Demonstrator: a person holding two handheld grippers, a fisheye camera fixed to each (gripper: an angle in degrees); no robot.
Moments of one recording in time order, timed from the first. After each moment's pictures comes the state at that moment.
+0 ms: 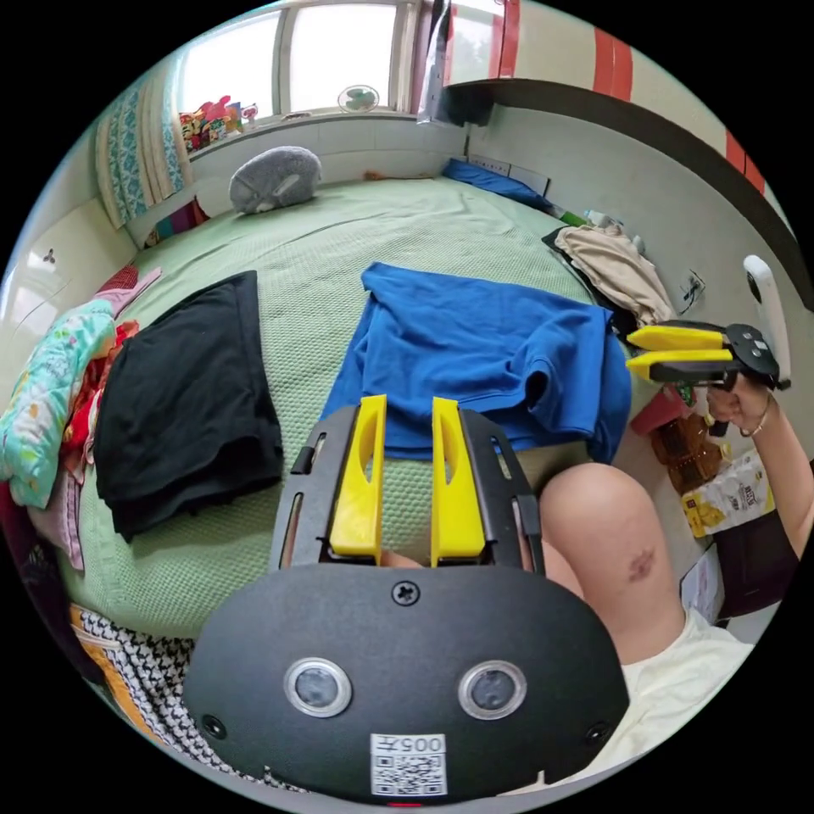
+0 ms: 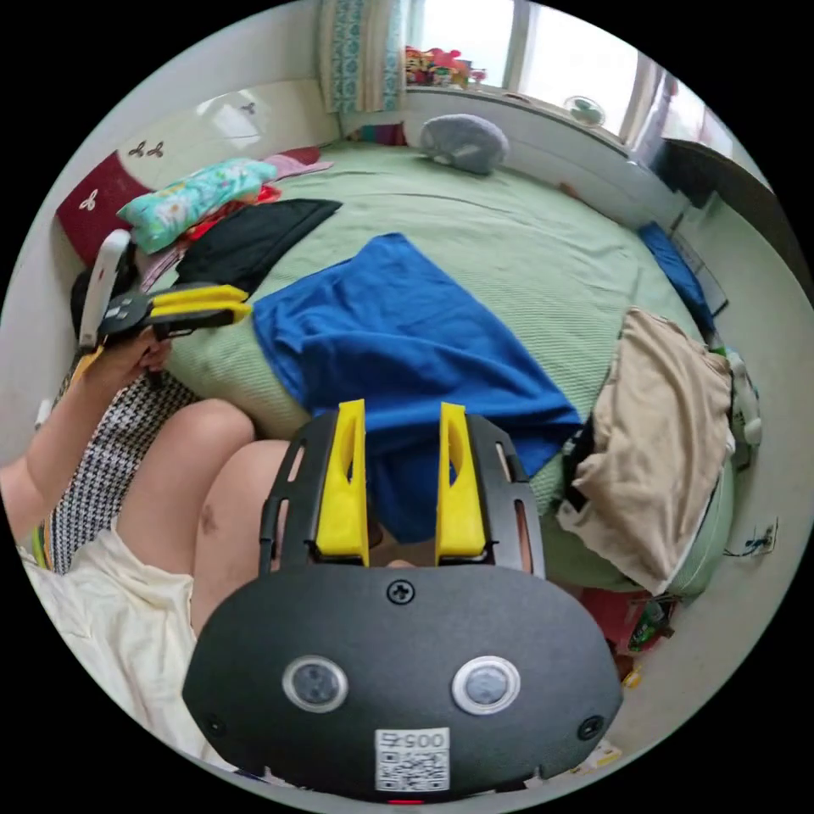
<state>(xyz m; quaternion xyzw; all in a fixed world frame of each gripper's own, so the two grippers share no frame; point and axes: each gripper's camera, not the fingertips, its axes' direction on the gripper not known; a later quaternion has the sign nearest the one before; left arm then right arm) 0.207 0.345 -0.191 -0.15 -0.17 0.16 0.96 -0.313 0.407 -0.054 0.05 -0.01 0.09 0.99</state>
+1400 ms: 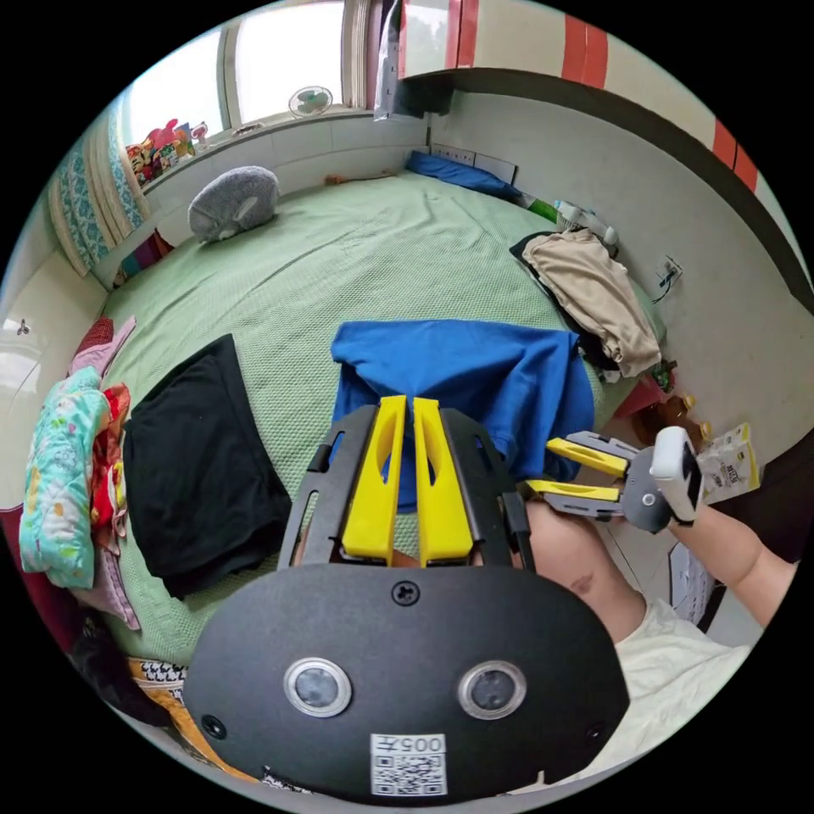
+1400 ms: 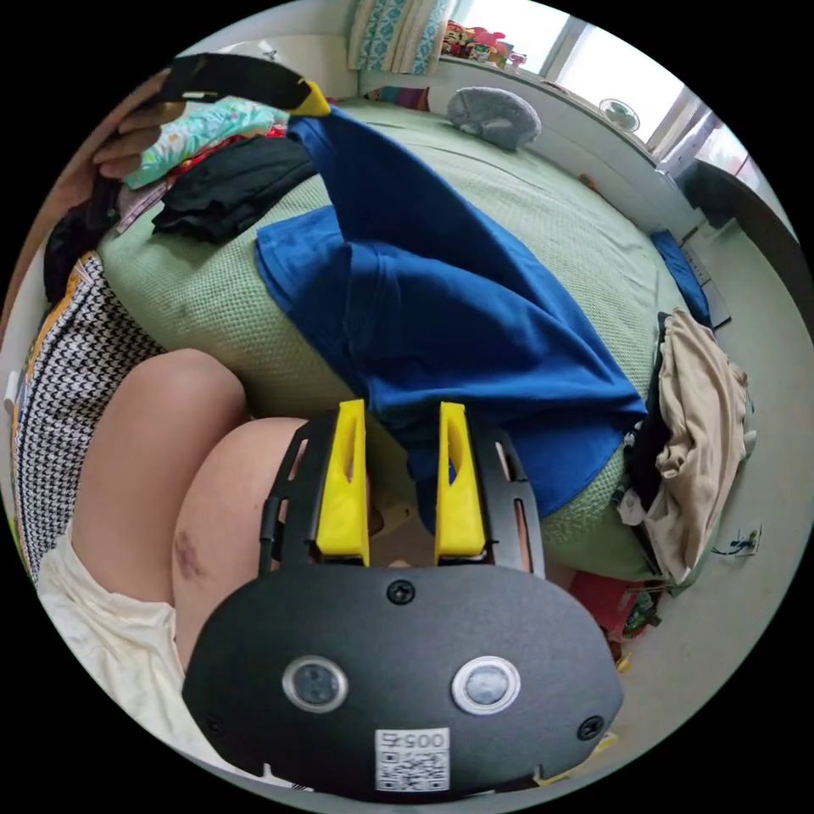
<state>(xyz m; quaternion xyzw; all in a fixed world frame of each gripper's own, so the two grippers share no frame) 0.253 0.153 -0.157 -0.18 -0.13 0.18 0.96 -0.302 0.476 -0.026 0.00 0.05 0.09 0.99</state>
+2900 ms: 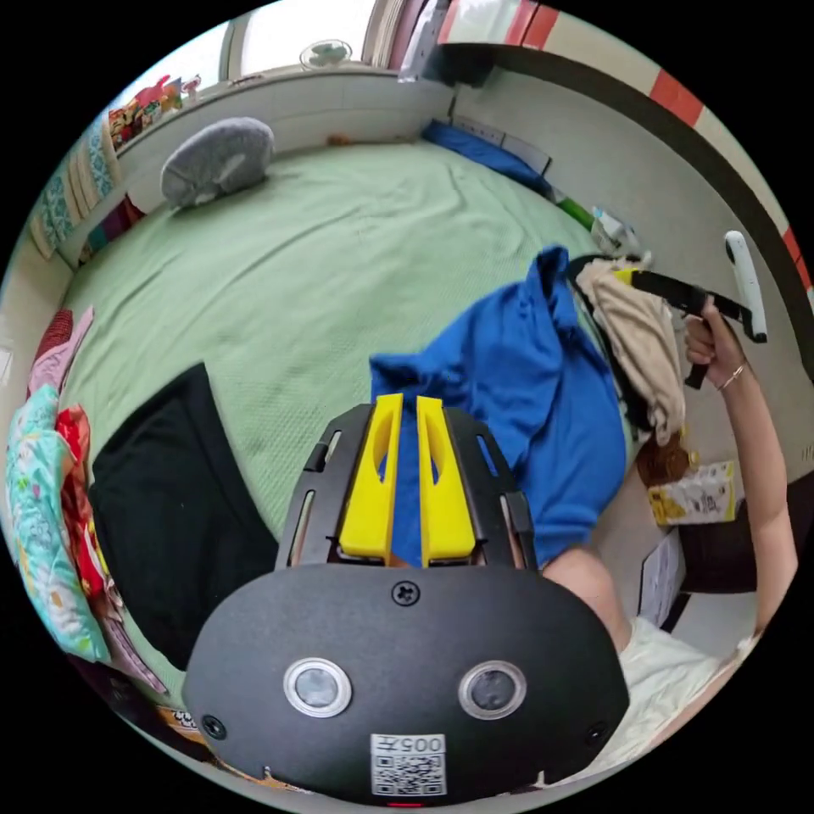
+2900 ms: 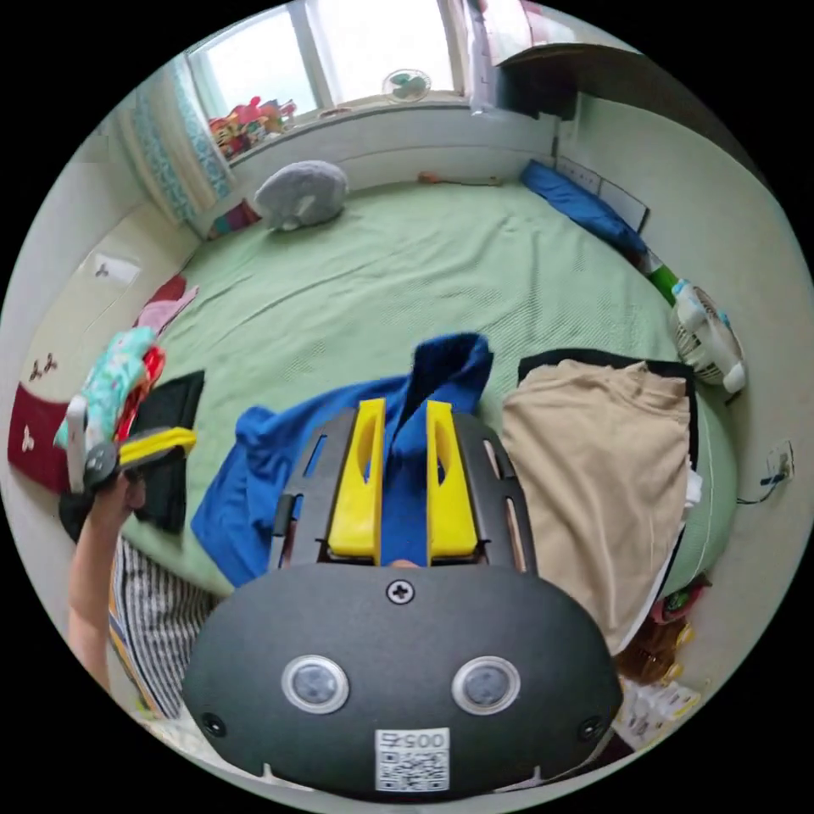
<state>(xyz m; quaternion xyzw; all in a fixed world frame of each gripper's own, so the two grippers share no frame) 0.108 0.040 -0.065 -0.28 -0.12 0.15 0.94 -0.016 0.474 -0.127 0.08 -0.02 0.28 0.96</state>
